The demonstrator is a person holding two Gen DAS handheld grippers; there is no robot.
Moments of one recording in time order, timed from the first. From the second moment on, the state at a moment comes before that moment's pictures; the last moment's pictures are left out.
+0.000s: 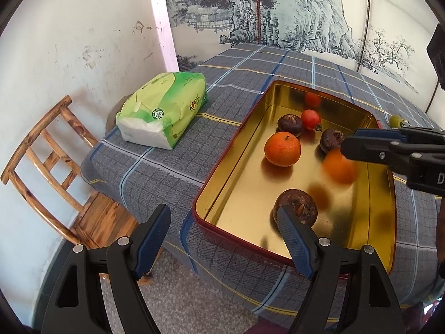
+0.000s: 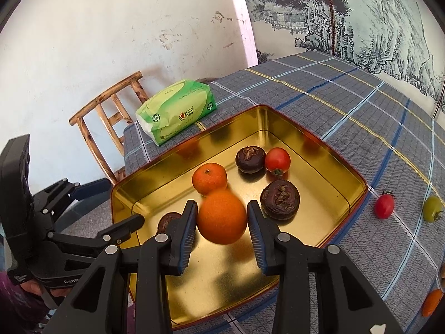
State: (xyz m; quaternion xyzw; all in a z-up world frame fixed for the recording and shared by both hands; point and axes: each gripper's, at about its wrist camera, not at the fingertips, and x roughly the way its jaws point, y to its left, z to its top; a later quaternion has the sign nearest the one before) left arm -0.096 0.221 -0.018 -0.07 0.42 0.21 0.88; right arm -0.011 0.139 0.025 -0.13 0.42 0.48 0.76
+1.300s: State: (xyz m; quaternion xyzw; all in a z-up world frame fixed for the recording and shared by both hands) left arm -0.071 0.170 0.004 -0.03 0.42 0.15 0.89; right arm 0.118 0.056 -0.019 -0.09 0.44 0.35 0.82
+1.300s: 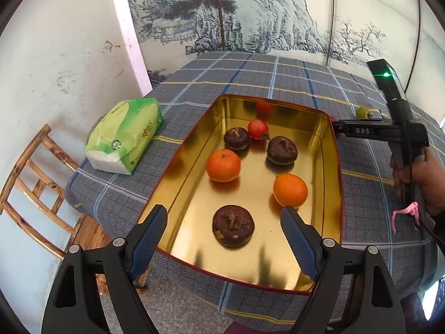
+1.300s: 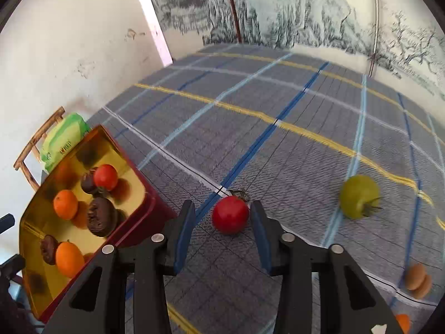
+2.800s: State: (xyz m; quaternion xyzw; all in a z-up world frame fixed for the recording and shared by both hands) left arm 0.171 -0.030 0.014 0.05 0.46 -0.14 0.88; right arm 0.065 -0.278 -0.020 0.03 0.43 0.17 0.89
